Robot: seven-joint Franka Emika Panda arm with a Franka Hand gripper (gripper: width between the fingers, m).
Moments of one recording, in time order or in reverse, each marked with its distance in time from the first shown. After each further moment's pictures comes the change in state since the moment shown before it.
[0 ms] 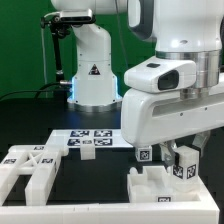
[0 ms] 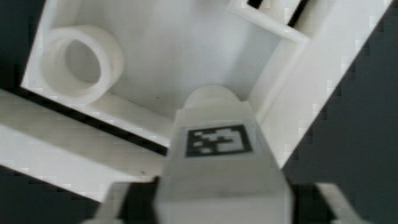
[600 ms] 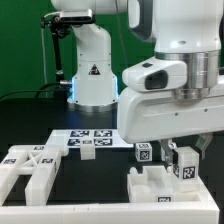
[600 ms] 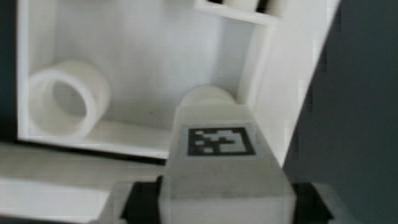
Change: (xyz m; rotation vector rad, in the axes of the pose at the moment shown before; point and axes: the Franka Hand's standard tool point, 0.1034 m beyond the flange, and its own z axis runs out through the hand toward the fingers) arm 0.000 -0.002 0.001 0.025 0.001 0.516
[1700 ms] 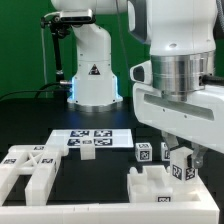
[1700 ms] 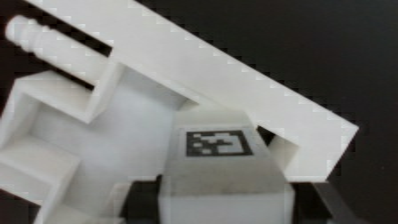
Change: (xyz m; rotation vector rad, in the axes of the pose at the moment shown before) arm 0.000 0.000 0.002 0.034 -0.018 1.073
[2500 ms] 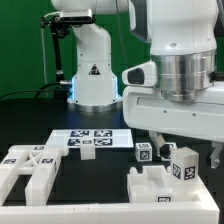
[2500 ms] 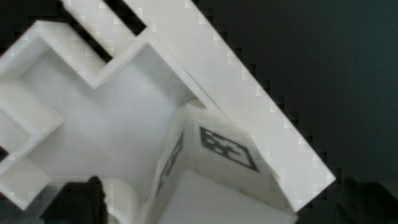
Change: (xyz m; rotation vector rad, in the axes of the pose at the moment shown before) arm -0.002 -0.001 -0.001 -0.005 -0.014 -0.471
